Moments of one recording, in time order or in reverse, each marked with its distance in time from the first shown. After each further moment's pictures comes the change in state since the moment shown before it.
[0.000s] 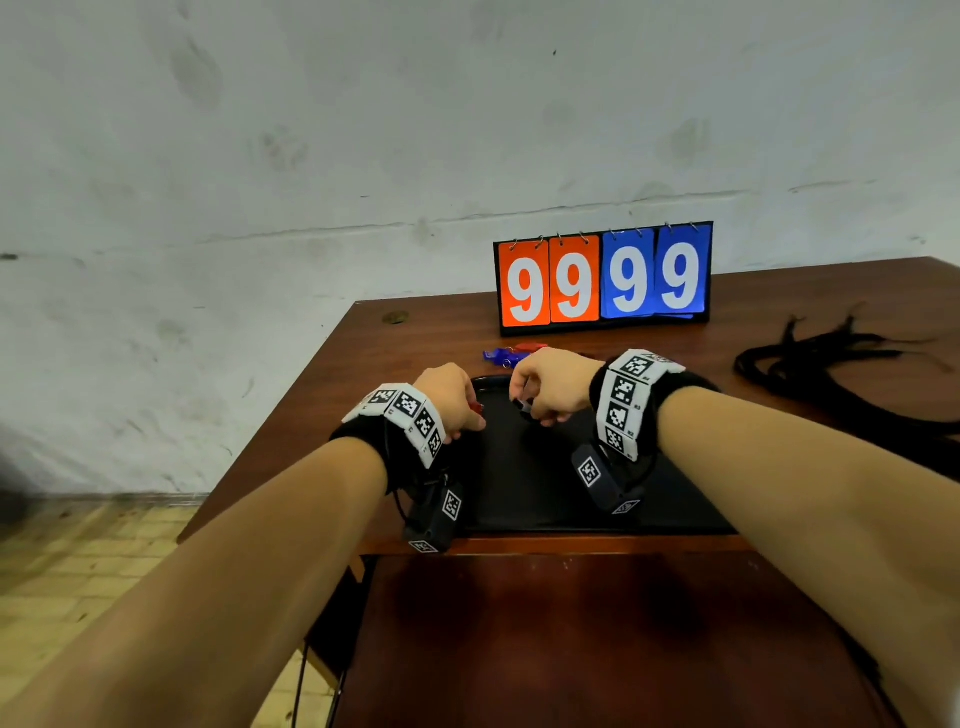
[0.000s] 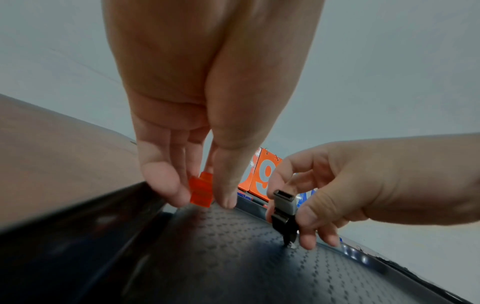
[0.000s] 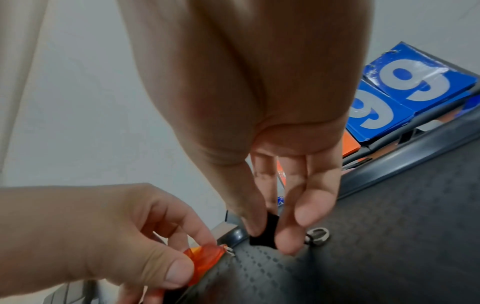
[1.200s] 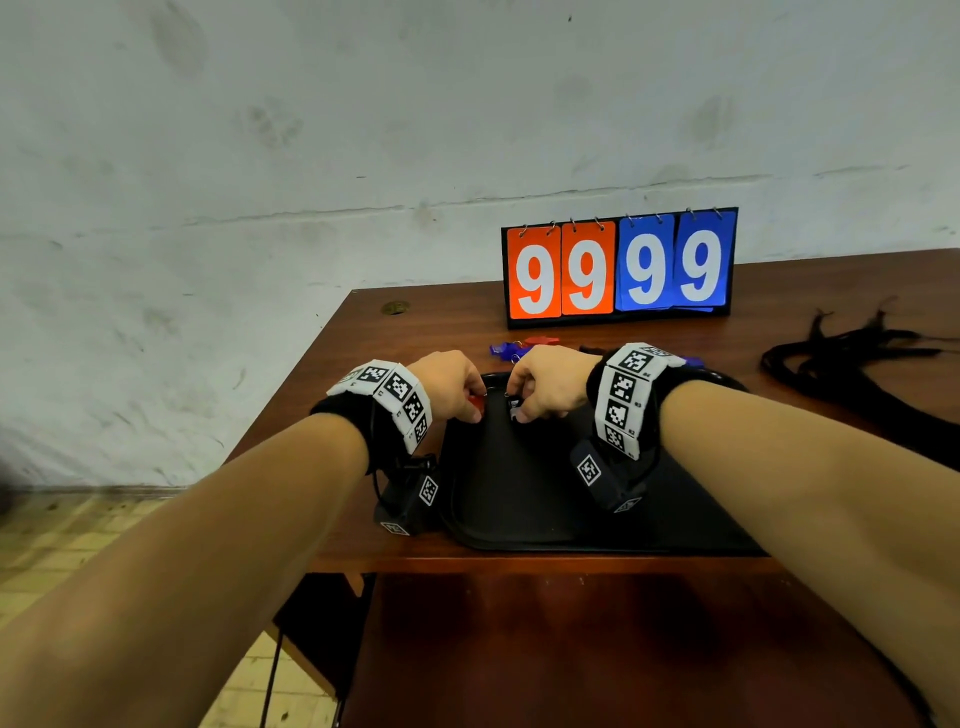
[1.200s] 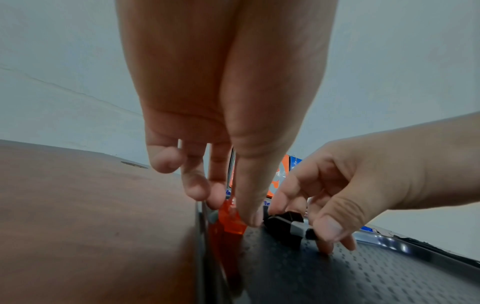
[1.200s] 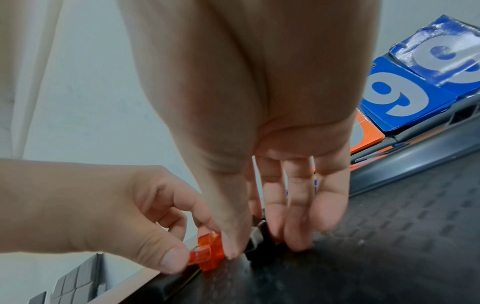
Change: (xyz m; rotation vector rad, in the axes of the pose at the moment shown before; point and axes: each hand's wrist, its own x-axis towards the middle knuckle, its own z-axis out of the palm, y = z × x) left_hand 0.045 -0.019 -0.018 0.344 -0.078 0.240; right_hand 0.038 -0.002 0.005 -0.134 -0.023 -0.022
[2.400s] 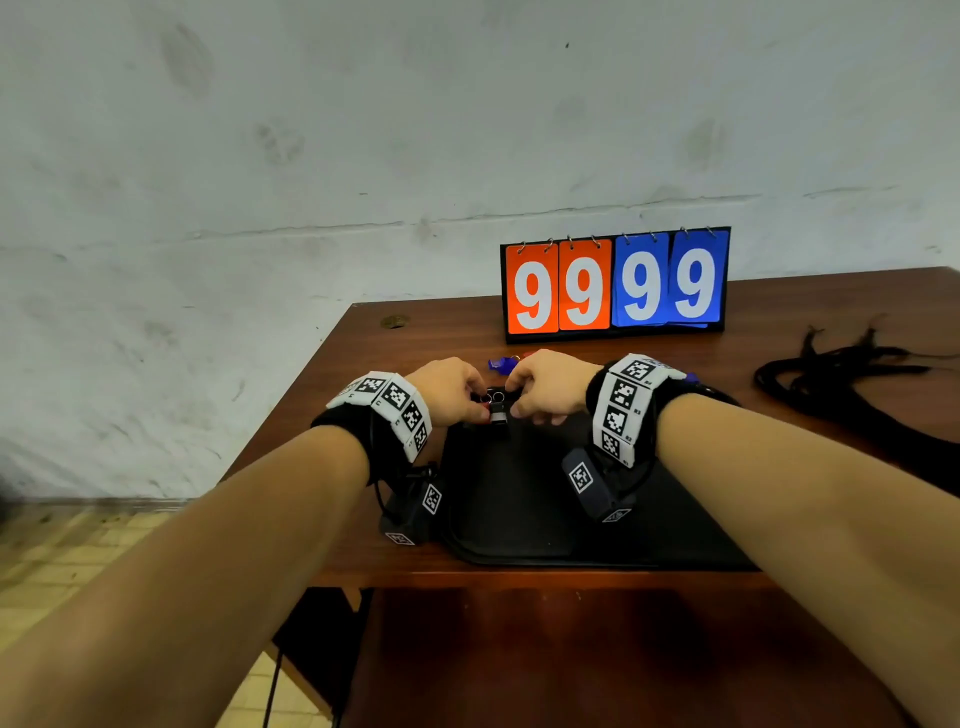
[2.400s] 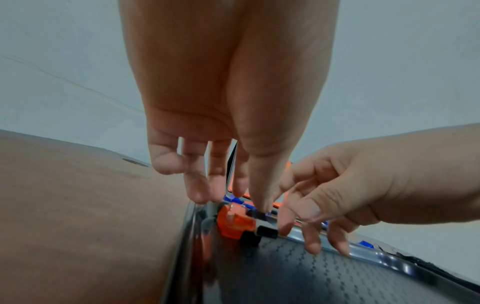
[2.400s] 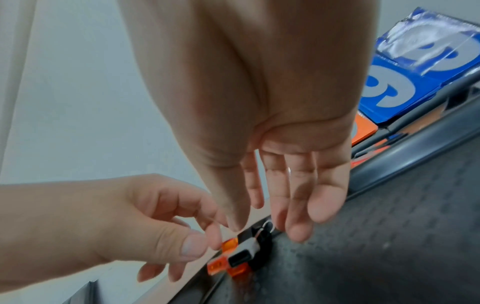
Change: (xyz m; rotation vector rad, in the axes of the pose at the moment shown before) left_hand -0.005 0.005 -0.004 -0.112 0.087 0.002; right_hand -0.008 -0.006 -0.006 0.164 0.086 0.053
